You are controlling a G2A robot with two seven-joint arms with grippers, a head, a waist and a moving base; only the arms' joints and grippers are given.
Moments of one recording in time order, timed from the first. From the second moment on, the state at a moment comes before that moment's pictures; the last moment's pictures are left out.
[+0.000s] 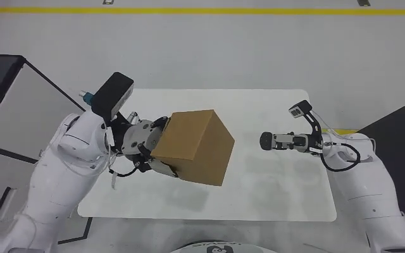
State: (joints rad) left arm 1.15 -0.91 -1.23 -2.00 -0.39 -1.01 -0.81; right arm -1.30 -0.95 1.40 -1.43 0.63 -0.40 1.42
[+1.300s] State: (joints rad) left arm 1.16 -0.89 -1.19 -1.92 -0.50 -1.01 -0.78; right arm -1.30 -0.95 1.40 -1.43 0.63 -0.40 1.42
